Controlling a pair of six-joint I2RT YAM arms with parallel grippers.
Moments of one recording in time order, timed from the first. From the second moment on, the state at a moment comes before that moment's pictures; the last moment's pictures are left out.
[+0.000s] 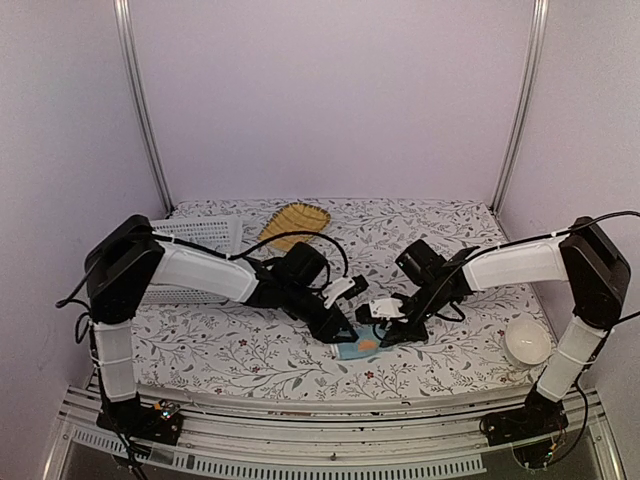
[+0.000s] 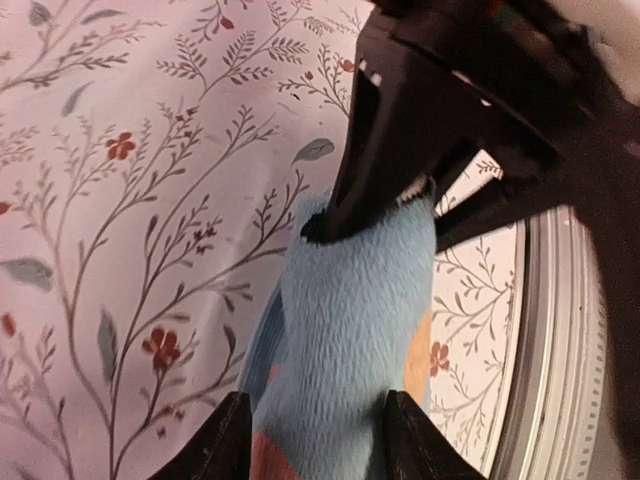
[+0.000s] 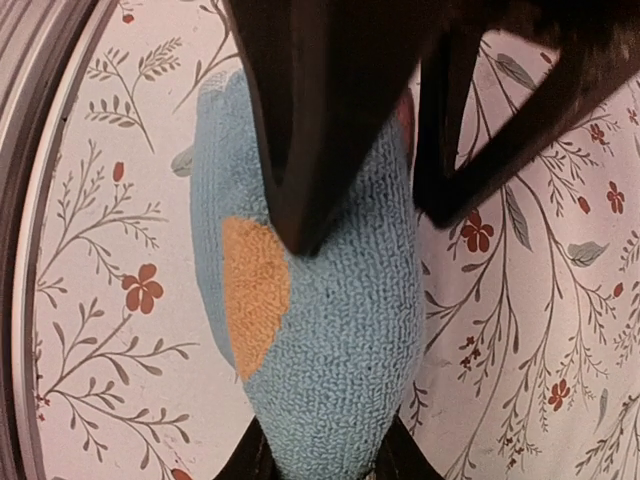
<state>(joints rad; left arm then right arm) -0.91 2.06 1.27 -0.10 0.55 -0.01 0.73 1.71 0.95 -0.41 -0.41 -0.91</state>
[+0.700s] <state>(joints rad) -1.25 1.82 1.05 0.01 -0.19 0.25 0.63 2.03 1.29 -0.89 -0.77 -0.83</state>
